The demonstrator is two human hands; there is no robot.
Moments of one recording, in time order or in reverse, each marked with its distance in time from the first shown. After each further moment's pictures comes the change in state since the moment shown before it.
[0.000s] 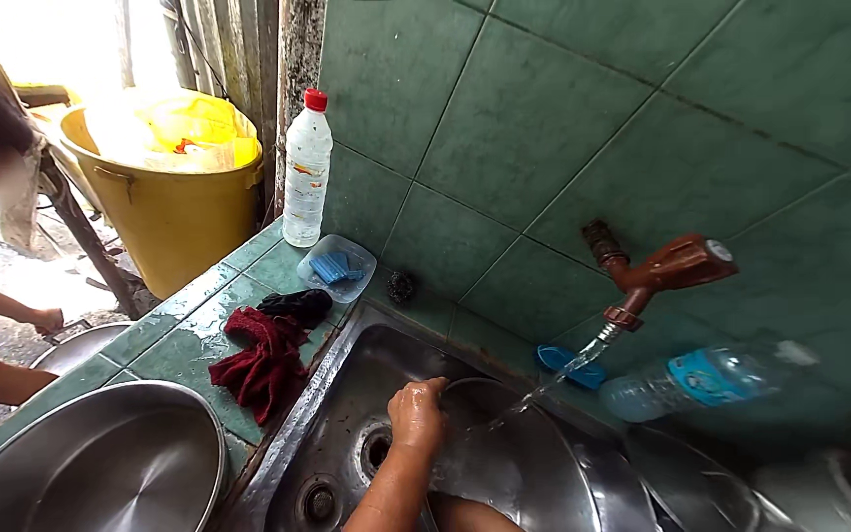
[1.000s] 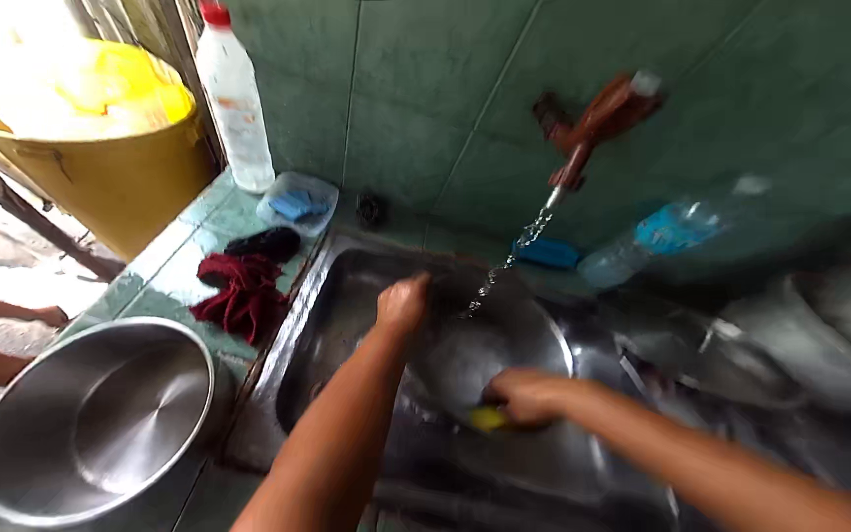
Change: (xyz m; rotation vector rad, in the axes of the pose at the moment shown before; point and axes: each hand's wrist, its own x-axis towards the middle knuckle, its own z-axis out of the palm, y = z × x) left_hand 0.013 -0.002 0.007 0.145 0.057 0.310; right_hand -0.071 0.083 0.017 -0.064 0.203 0.071
